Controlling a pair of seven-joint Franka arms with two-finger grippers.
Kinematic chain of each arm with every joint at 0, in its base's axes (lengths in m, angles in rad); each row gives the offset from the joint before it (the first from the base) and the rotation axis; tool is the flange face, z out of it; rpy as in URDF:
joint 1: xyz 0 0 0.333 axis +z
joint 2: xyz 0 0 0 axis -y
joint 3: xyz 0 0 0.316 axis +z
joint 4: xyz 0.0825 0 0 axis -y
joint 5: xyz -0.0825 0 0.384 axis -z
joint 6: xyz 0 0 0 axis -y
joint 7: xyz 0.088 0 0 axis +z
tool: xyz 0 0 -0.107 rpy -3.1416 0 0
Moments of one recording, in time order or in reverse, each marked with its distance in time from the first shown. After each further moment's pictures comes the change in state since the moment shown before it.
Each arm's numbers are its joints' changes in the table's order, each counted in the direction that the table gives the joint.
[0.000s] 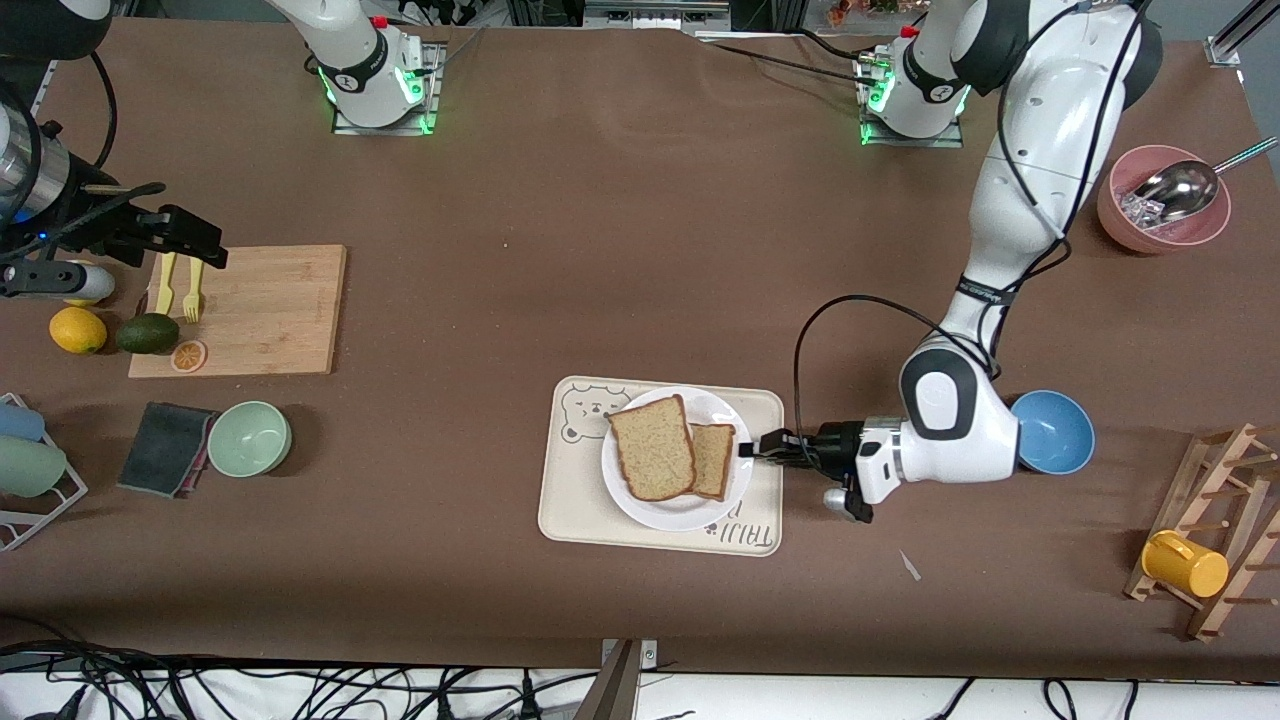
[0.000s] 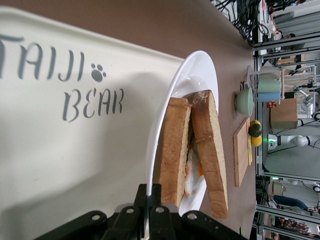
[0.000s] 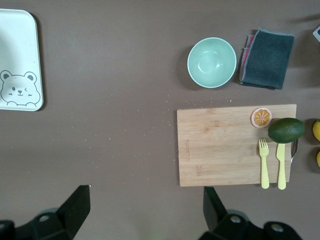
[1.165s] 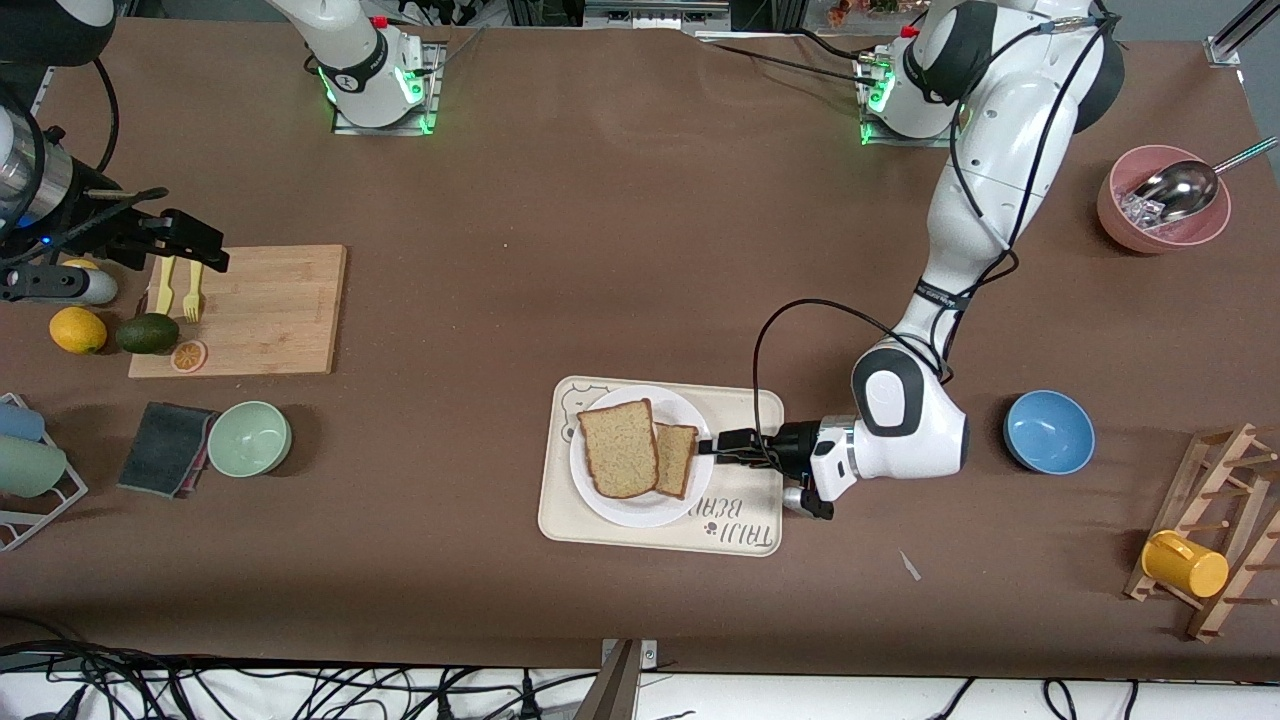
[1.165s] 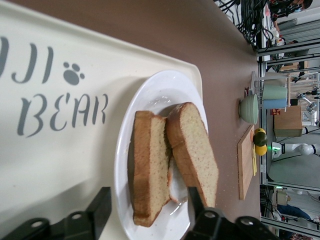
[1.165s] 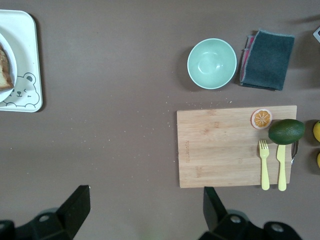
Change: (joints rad) left arm -0.065 -0.036 0.003 0.051 0.037 0.080 0.022; right arm 0.000 -0.006 0.000 0.000 0.001 0.007 0.000
